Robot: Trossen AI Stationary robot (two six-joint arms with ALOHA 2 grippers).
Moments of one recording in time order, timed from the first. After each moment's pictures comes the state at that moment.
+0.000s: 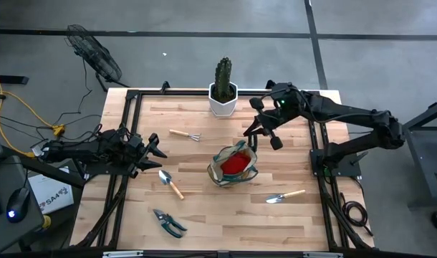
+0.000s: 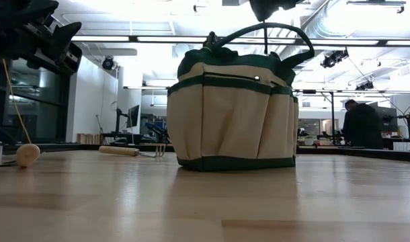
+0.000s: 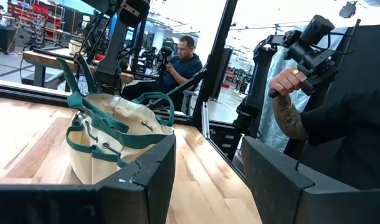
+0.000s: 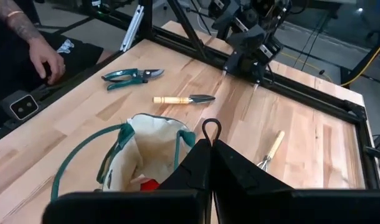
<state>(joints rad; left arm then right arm) 0.01 0.01 0.02 0.15 0.32 -0.32 -0.29 1.24 1.17 -0.45 -0.57 -0.49</state>
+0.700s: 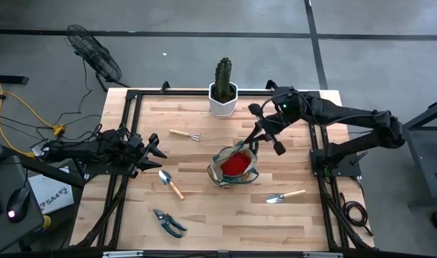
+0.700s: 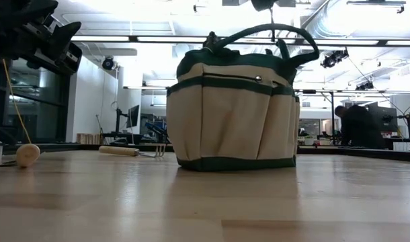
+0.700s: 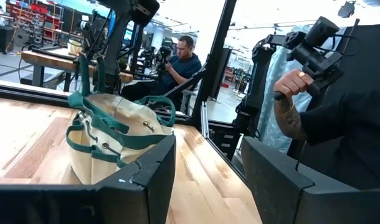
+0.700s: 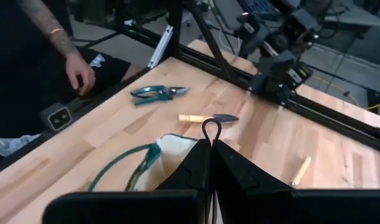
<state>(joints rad) 0.01 0.01 0.02 0.15 0.32 -0.32 -0.23 1.24 1.17 -0.42 -0.62 -0.47</state>
